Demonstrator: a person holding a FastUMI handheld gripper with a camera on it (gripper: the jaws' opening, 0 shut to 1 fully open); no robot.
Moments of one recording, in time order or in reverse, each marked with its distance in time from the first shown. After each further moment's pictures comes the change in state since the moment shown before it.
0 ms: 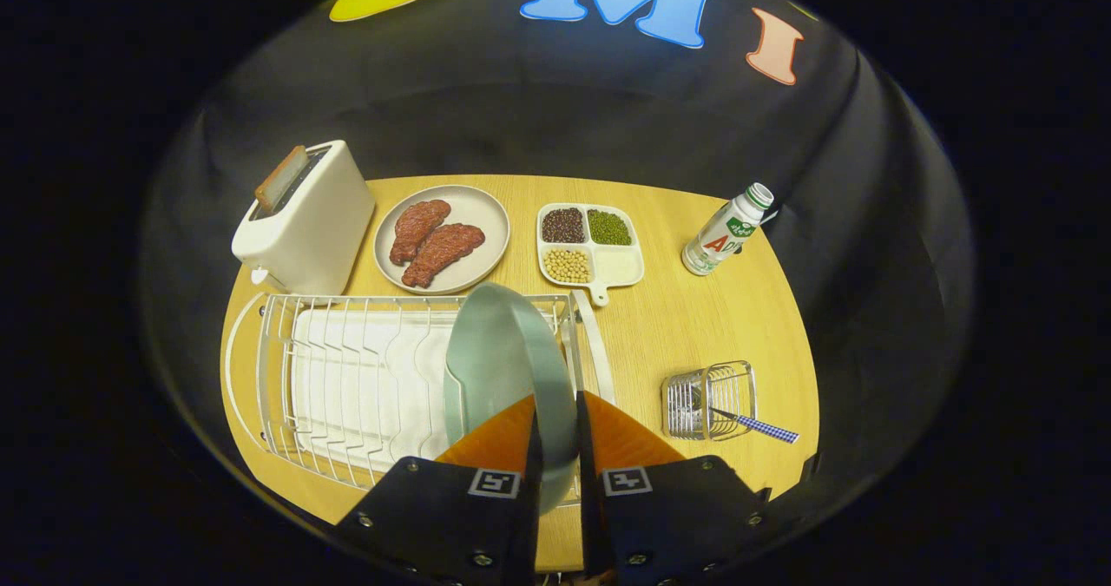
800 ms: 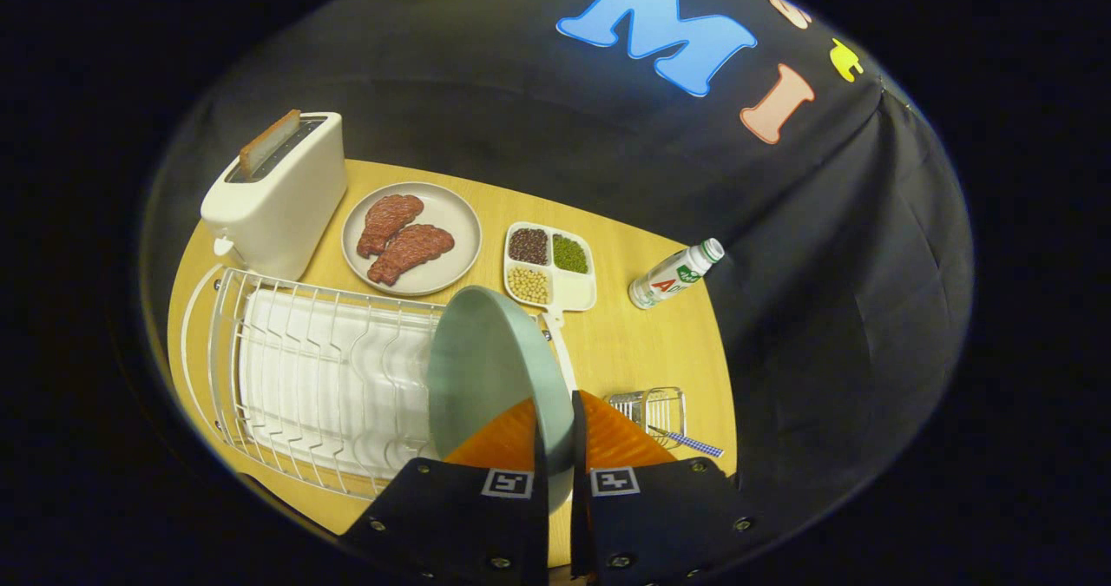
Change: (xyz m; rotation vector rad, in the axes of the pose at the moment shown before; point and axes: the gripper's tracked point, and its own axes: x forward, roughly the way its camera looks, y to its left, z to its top) arm -0.031 -0.004 0.030 -0.145 -0.065 -0.293
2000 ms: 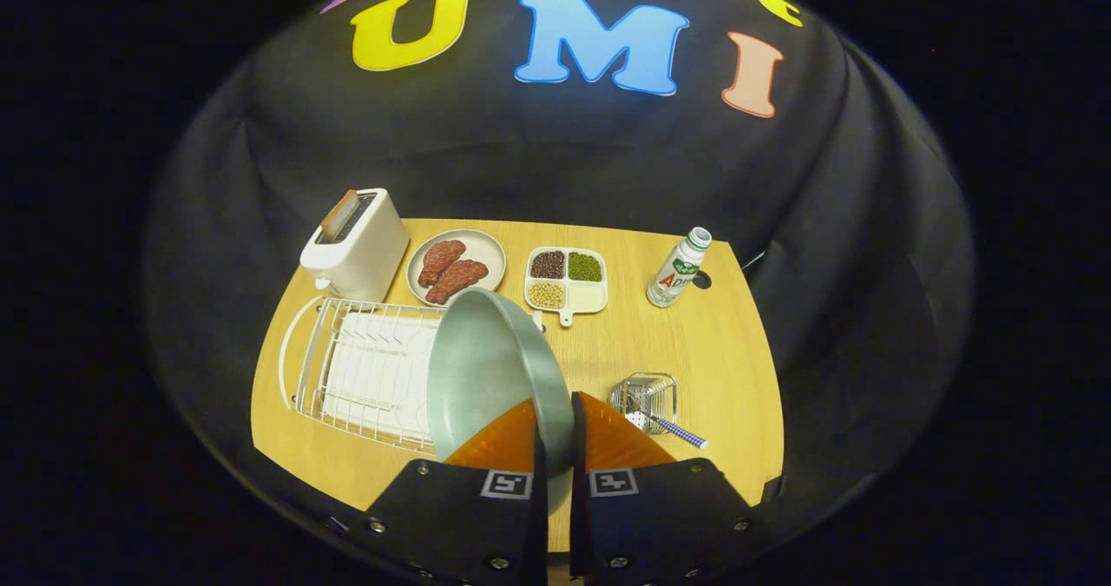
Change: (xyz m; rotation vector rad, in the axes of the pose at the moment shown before) arm -0.061 -0.104 -0.048 0.158 -0.084 0.435
